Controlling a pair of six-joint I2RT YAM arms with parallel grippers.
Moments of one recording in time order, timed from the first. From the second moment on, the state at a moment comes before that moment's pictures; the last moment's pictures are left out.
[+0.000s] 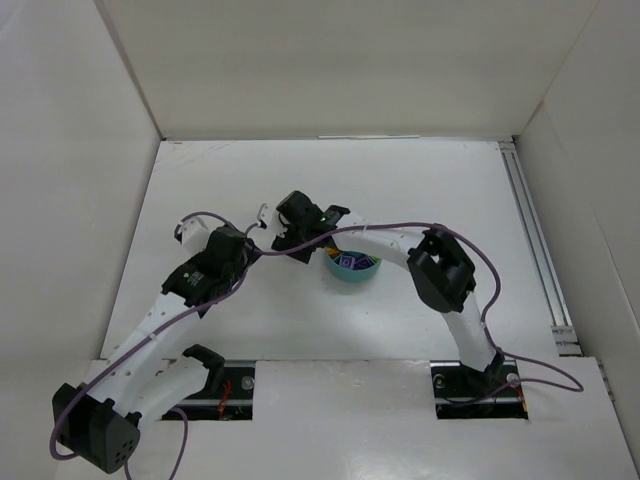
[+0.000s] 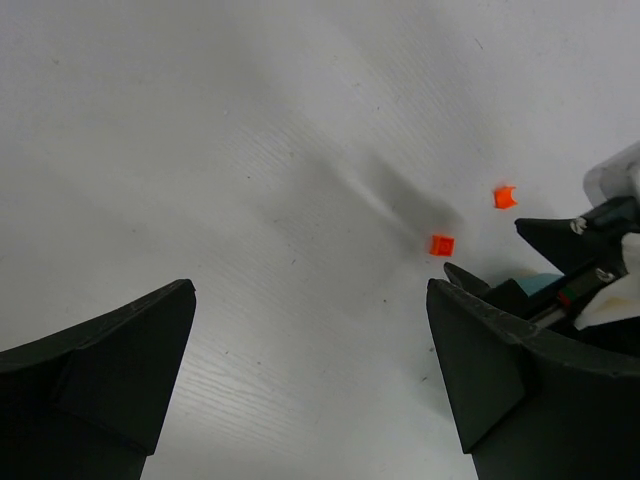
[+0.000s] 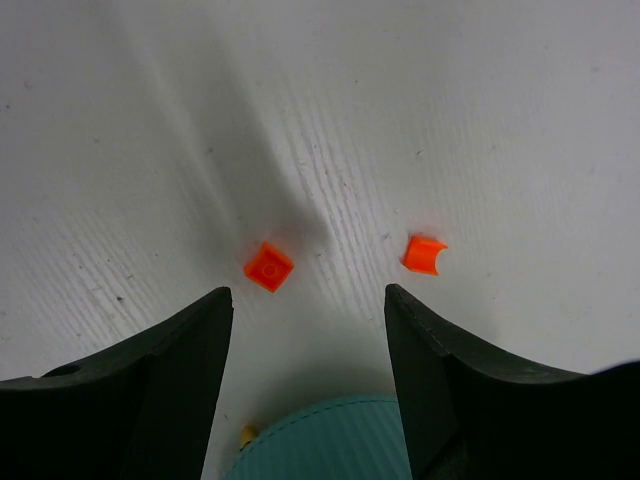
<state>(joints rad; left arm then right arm) -0.47 0.87 0.73 -0.73 -0.48 -1.11 0.92 2.15 1.73 -0.50 0.09 -0.41</state>
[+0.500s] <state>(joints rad) -0.47 0.88 0.71 -0.71 -0.47 -1.10 0.92 2.23 1.78 -0.54 0.09 -0.32</state>
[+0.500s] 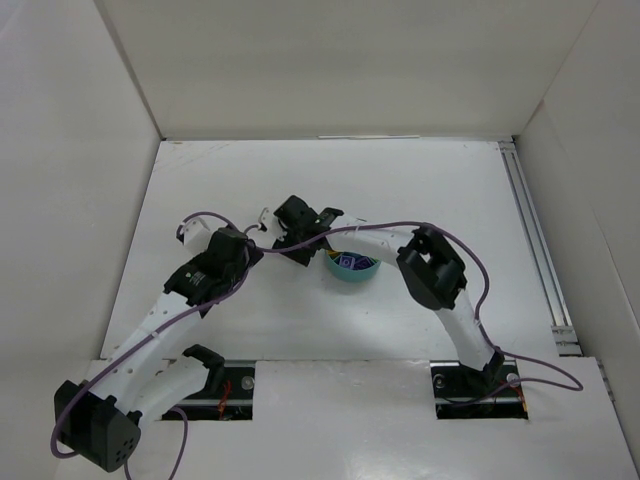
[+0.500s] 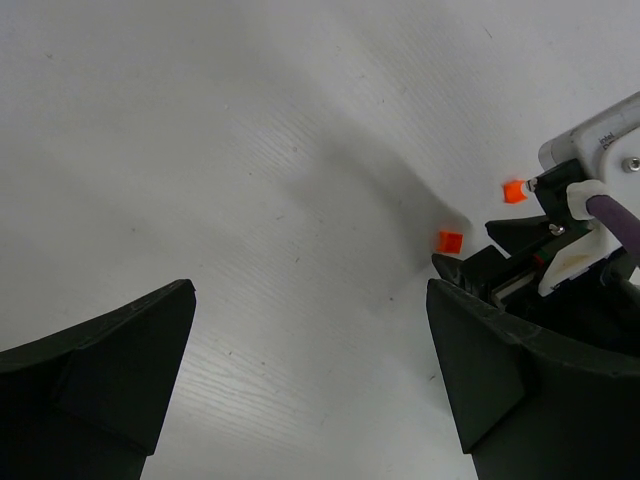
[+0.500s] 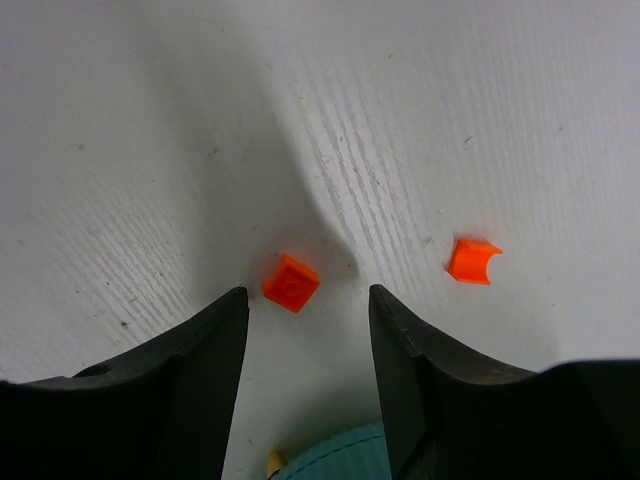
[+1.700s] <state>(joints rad) -0.47 0.87 0.71 -0.70 -0.47 -1.09 0.91 2.03 1.66 -0.49 0.06 -0.32</state>
